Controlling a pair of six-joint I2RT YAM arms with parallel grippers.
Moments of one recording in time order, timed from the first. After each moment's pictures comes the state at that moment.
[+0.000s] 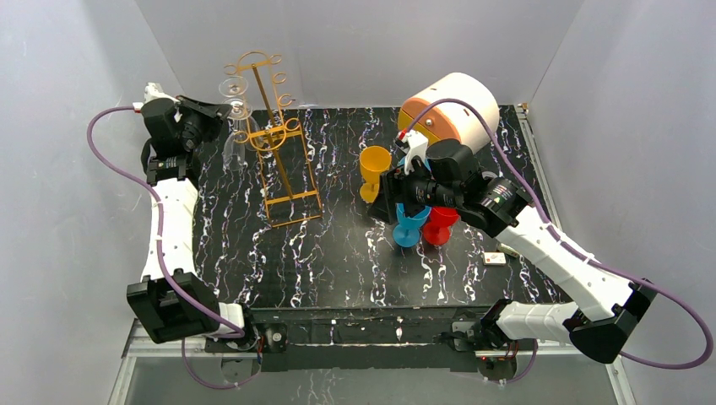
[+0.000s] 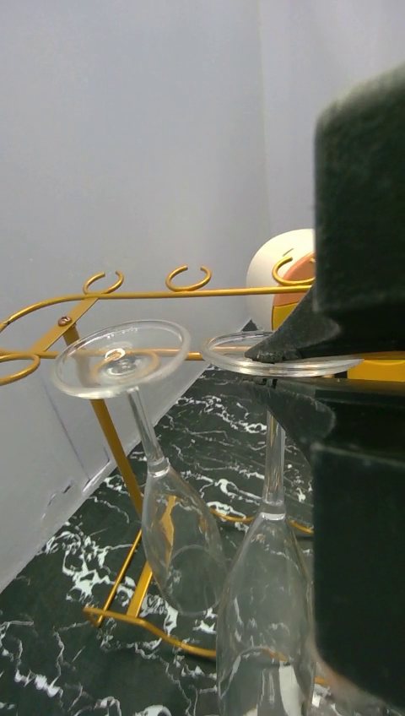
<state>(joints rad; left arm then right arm) 0.21 1.34 1.33 -0.21 0.29 -0.98 0.82 1.18 1.33 -0.68 -0.22 0.34</state>
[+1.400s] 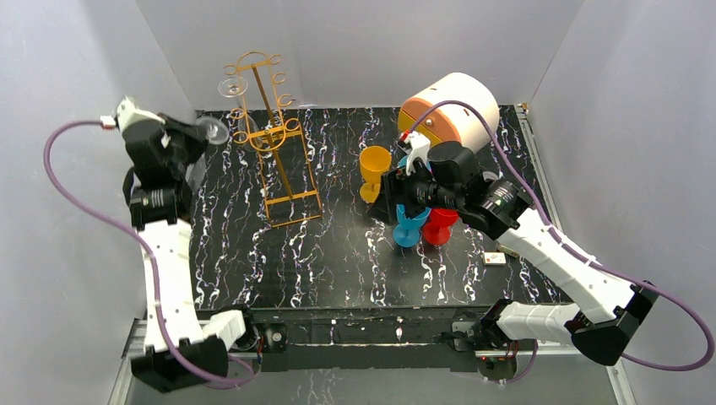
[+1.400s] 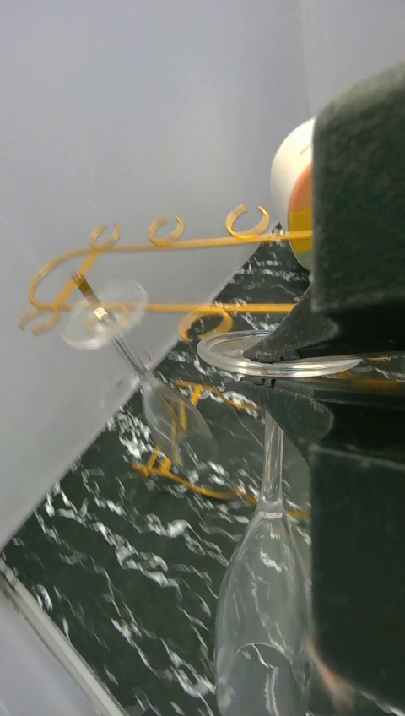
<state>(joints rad) 0.21 1.12 1.39 -0.47 0.06 -0.71 0.82 1.17 1.31 -0.67 -0.22 0.37</state>
